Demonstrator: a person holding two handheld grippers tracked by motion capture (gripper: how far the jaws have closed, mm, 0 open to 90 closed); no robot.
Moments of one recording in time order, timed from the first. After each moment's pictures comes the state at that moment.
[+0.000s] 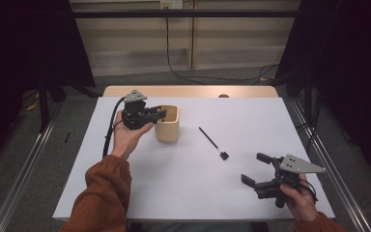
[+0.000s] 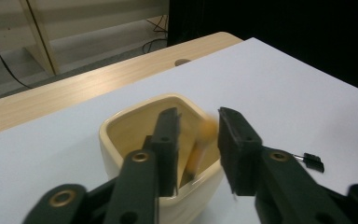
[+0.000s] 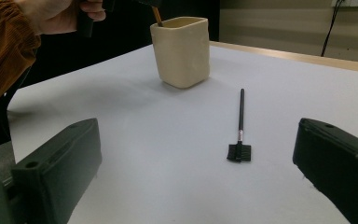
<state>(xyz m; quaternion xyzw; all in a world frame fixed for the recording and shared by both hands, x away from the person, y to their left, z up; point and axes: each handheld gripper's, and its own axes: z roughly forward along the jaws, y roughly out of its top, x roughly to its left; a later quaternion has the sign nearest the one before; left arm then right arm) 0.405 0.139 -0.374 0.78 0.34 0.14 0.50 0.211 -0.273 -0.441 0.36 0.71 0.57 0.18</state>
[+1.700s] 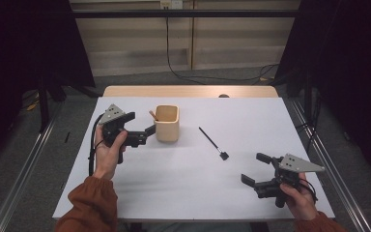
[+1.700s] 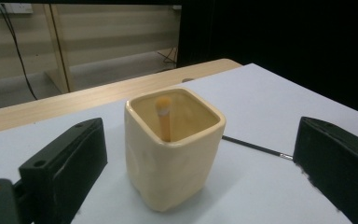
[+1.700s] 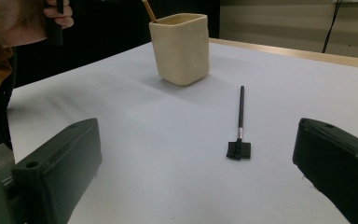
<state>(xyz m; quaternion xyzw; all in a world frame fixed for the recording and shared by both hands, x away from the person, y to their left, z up) 0.352 0.185 -0.383 0.73 0.35 0.17 0.56 0.213 -0.274 -0.442 0.36 0.71 0.57 0.18</state>
